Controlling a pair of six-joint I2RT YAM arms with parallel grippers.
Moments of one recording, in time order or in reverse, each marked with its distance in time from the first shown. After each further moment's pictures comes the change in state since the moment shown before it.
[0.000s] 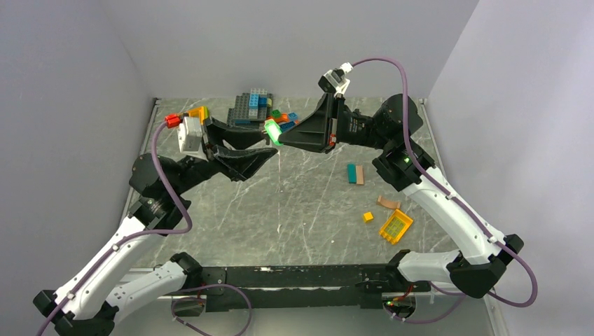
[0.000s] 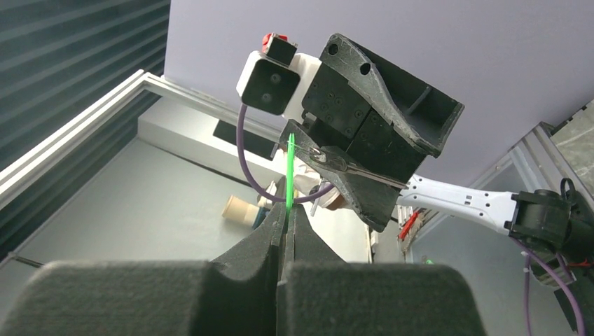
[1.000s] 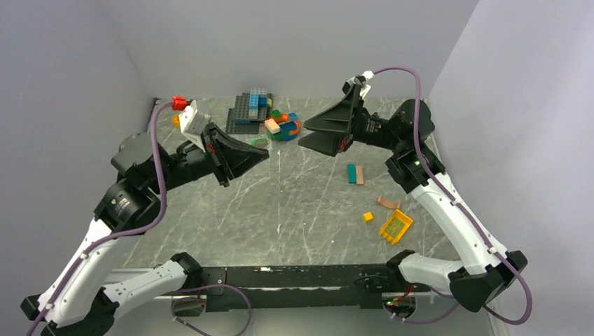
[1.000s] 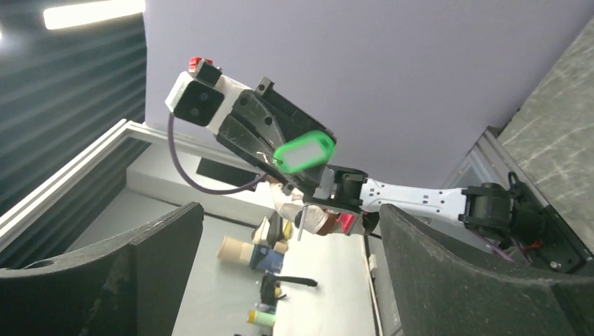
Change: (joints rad) left arm -0.033 0.041 0.293 -0.565 -0.024 -0.018; right arm -0.178 -0.081 -0.160 0.026 -0.065 0.051
